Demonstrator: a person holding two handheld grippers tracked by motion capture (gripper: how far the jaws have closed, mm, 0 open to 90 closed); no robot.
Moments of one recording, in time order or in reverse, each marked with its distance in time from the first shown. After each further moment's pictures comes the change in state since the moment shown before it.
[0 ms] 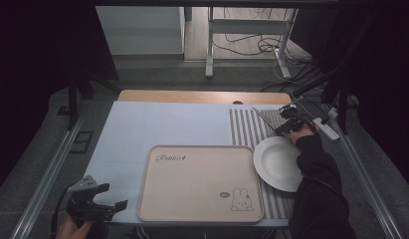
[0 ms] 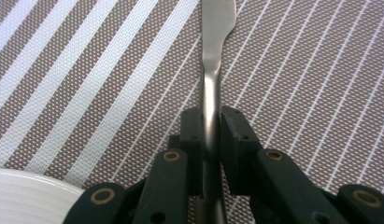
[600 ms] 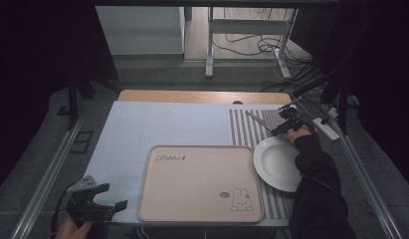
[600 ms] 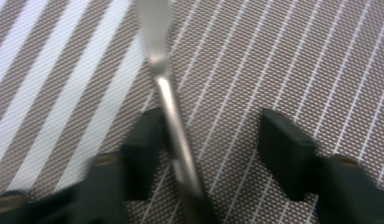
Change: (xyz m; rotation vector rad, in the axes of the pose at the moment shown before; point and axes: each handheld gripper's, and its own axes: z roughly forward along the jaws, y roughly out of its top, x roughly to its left) left arm 0.000 0.000 0.000 0.001 0.000 -0.001; right arm 0.005 0.002 0.004 0.034 -0.048 0.054
